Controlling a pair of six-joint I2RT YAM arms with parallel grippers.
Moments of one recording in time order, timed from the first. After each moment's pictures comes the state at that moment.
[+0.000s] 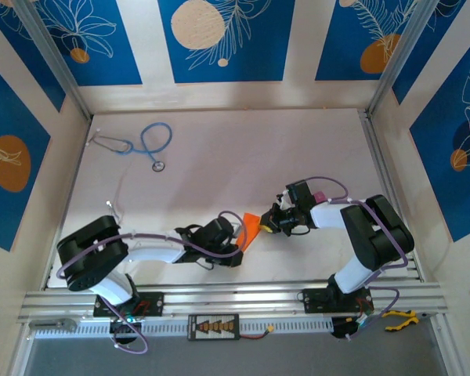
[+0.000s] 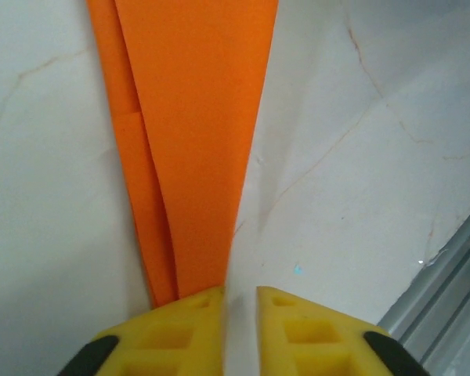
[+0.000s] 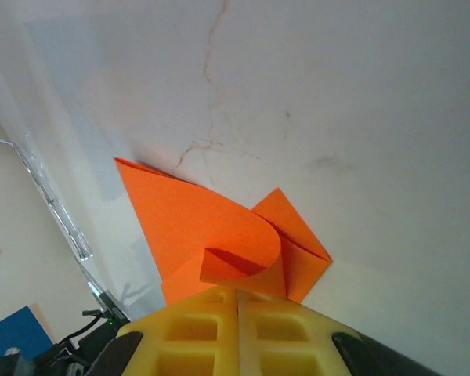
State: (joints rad) left arm -1.07 1.54 0.62 -0.03 0.24 -0.78; right arm 0.38 1.60 0.56 -0.01 -0.68 0.92
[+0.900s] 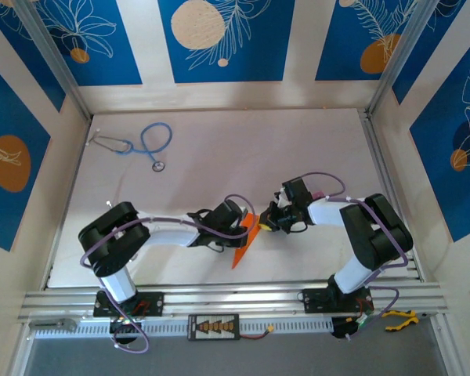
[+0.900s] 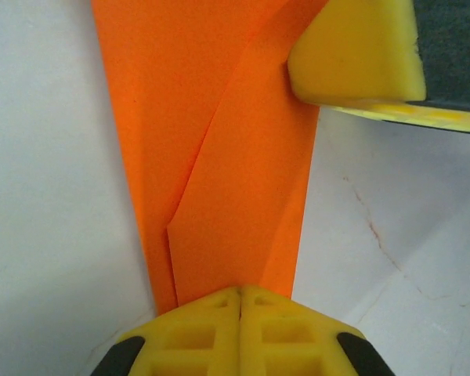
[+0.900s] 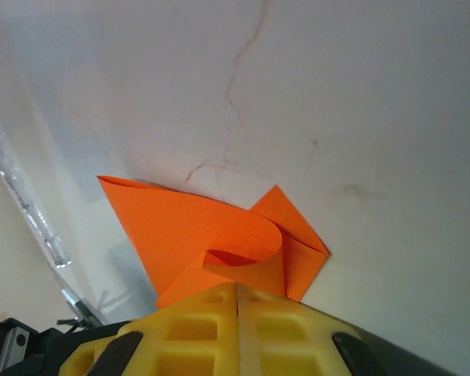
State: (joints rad) left arm -0.98 1.72 0.79 -0.02 0.19 -0.73; right arm 0.40 1.61 0.62 -0.11 -0.60 0.86
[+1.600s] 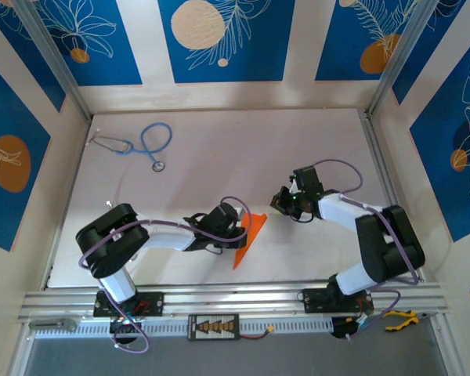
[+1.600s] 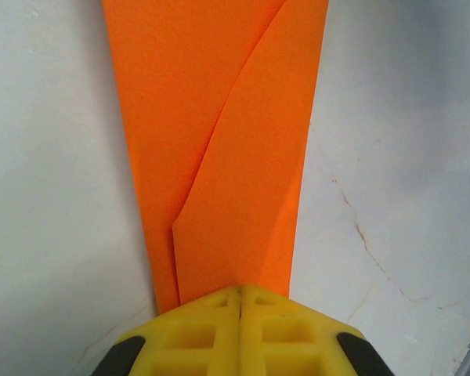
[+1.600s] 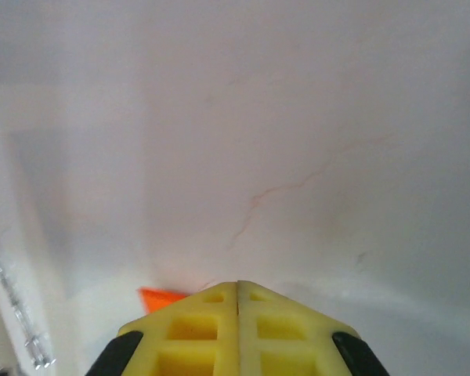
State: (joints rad) left arm -0.98 1.70 0.72 0.11 0.21 -0.78; right arm 0.33 1.46 0.66 -0.15 -0.42 0.83
